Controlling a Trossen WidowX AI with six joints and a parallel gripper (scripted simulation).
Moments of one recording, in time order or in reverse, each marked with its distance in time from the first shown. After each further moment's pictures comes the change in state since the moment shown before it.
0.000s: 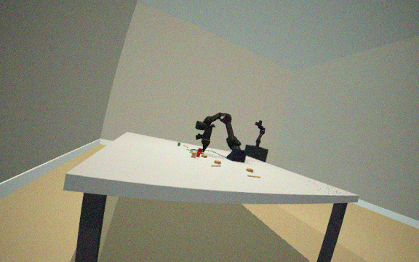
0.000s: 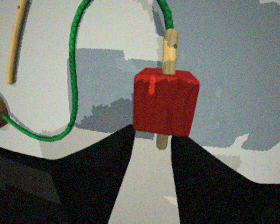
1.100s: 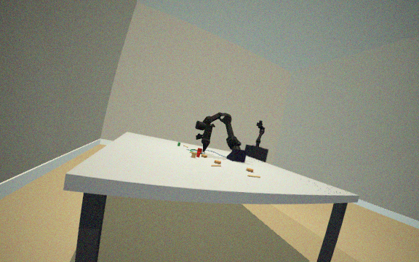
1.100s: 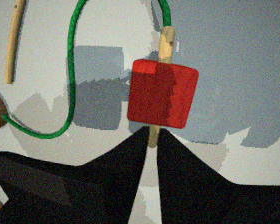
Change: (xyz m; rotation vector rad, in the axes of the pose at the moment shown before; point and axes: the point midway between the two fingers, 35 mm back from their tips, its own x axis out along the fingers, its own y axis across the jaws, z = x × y) arm -0.001 -0.001 -0.001 0.017 0.012 -0.004
